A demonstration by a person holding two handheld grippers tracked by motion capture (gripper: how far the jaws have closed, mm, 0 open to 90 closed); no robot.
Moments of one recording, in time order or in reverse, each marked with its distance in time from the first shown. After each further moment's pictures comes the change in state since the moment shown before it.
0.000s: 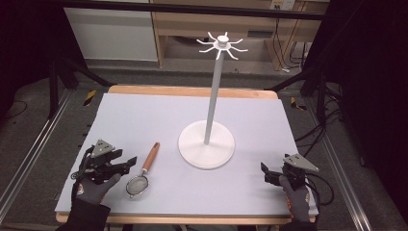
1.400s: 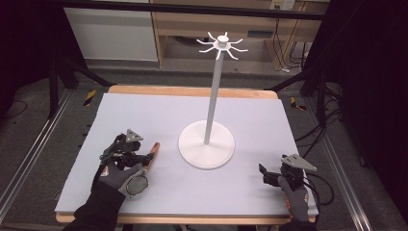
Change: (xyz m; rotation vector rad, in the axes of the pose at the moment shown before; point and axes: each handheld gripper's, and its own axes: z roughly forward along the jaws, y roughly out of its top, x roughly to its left) left arm -0.024 0.032 0.059 0.207 0.004 0.123; right arm 0.002 -0.002 0.004 0.020 0.031 -0.015
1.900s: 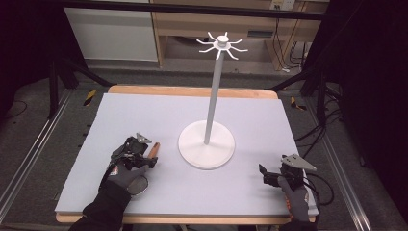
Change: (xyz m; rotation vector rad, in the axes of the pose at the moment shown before) left arm -0.006 -0.005 0.032 0.114 0.020 -0.009; right arm 0.000 0.000 0.000 0.011 0.004 0.000
